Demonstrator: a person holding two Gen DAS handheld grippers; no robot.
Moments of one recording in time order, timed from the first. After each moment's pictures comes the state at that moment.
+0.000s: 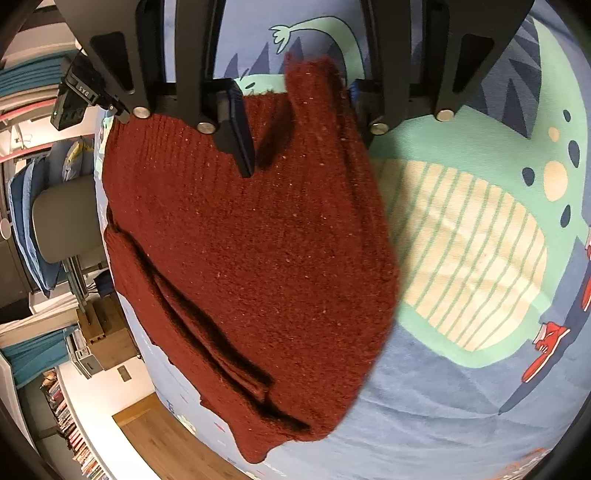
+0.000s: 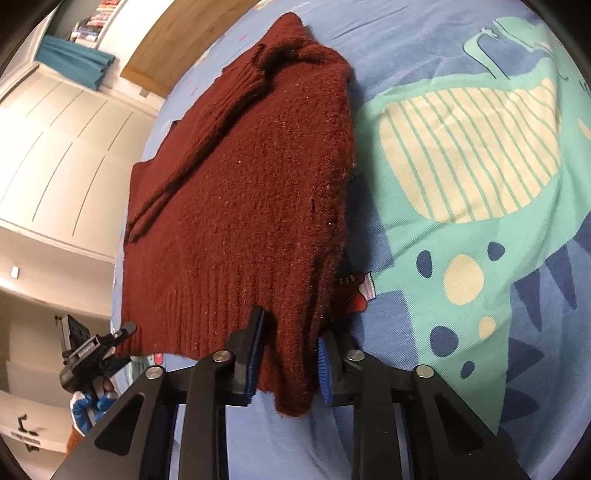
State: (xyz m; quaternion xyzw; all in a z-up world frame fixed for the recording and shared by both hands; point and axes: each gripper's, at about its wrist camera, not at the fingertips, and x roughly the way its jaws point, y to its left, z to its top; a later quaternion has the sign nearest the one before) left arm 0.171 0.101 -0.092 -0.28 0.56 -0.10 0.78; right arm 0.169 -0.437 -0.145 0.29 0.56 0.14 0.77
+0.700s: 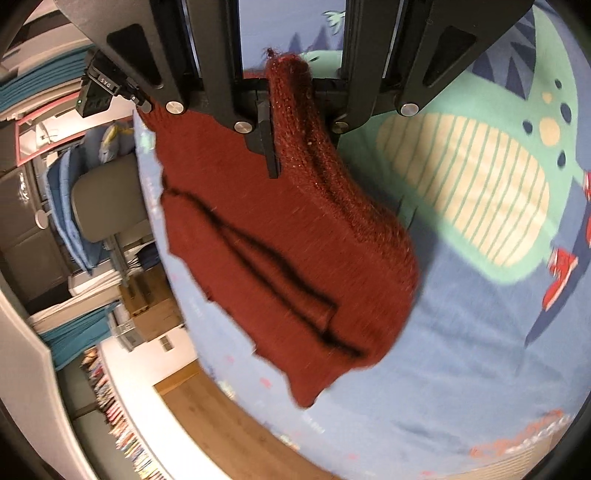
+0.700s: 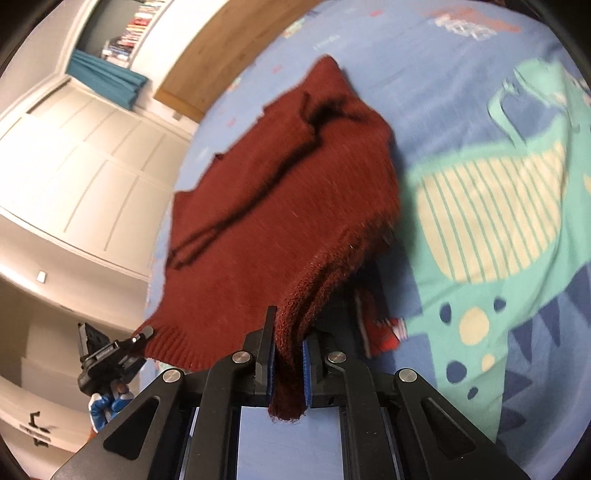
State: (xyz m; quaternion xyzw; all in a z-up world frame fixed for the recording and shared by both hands) left arm 0.175 0.111 -0.033 -0.32 0.47 -0.15 0.81; right arm 0.170 -0.445 -0.102 0.32 0.48 0.18 0.79
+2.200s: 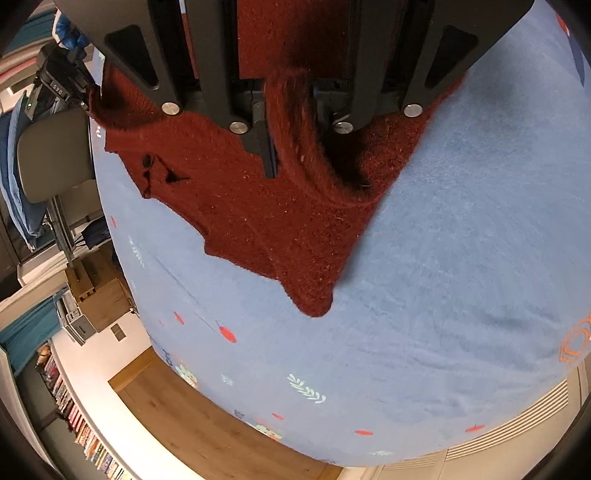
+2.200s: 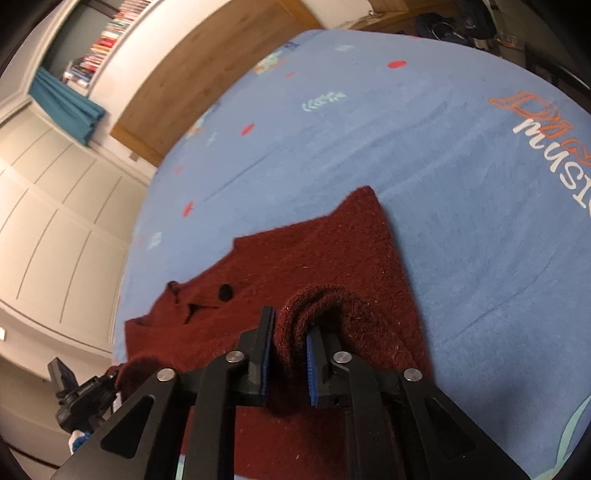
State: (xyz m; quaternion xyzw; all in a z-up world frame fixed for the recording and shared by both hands) left arm 0.410 0.102 -0.056 -0.26 0.49 -0.06 0.83; right arm 0.424 -0.434 -0.081 0.29 0.47 0.08 0.83
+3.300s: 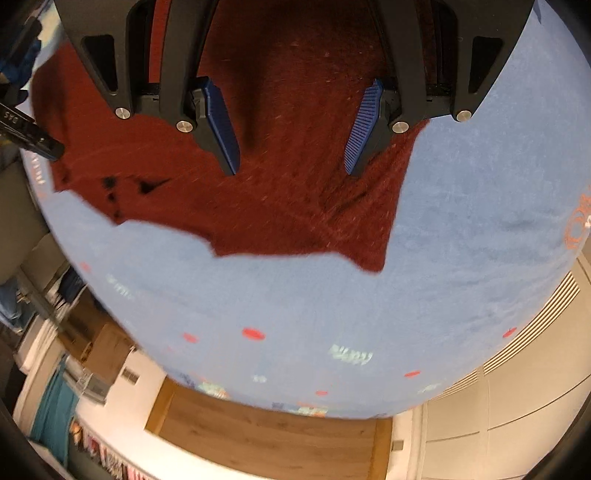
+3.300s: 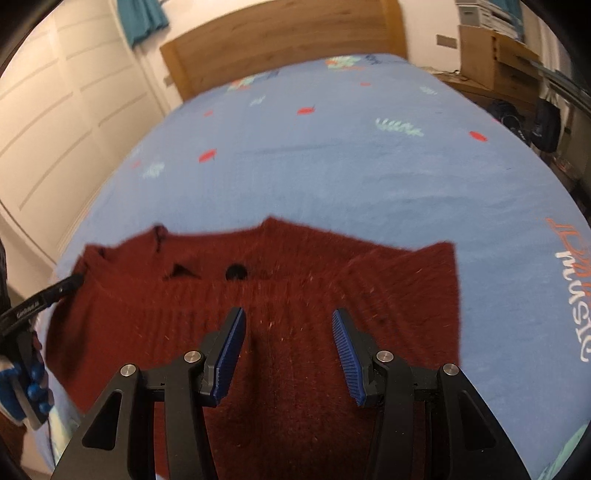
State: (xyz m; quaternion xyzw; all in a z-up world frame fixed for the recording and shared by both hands) left arm 0.428 0.035 -0.068 -0.07 0.46 -0.05 0.89; right arm 0.450 -0.348 -0.085 0.06 0.47 0.12 0.87
